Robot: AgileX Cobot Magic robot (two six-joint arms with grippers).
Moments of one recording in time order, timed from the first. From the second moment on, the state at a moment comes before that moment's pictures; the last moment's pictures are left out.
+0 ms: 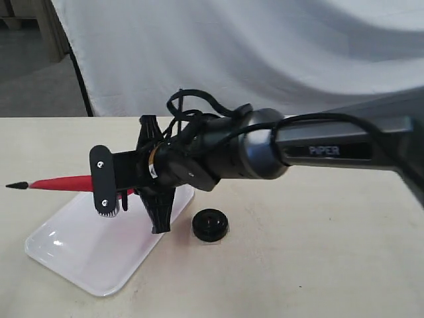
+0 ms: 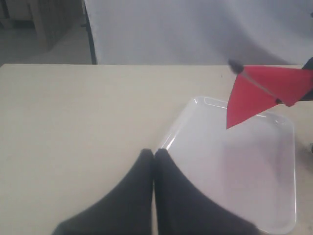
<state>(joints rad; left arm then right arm) -0.08 0.00 0.00 0.00 0.32 -0.04 0.84 2.06 -1.44 -0.37 0.24 -0.79</state>
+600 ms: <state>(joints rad) -0.08 0.00 0.00 0.00 0.32 -0.04 0.97 2.33 -1.61 -1.43 0.53 -0.20</state>
